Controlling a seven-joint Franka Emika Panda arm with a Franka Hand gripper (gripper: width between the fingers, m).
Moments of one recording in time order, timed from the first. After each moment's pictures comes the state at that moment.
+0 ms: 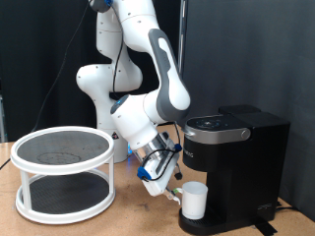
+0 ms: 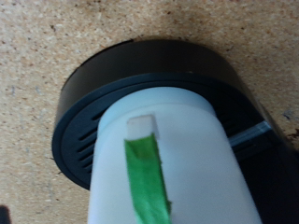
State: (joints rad) arm -0.07 0.18 0.12 -2.51 1.37 2.64 1.88
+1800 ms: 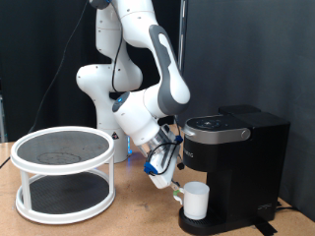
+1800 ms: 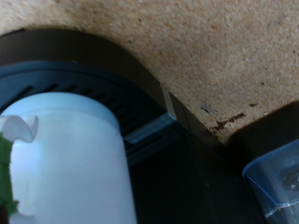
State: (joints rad) arm -0.06 0.11 0.18 -2.58 1.37 2.59 1.92
